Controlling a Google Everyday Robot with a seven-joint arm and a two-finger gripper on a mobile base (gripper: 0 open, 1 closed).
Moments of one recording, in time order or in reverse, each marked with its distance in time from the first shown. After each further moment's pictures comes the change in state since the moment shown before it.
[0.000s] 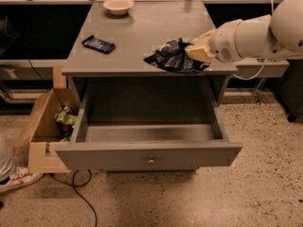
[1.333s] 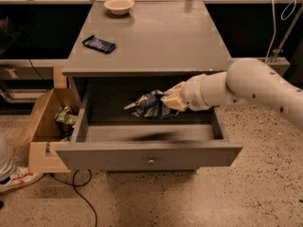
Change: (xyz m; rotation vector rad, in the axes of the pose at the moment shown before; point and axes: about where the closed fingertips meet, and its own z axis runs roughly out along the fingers) arm 0.084 0.116 0.076 -0.173 0.067 0.032
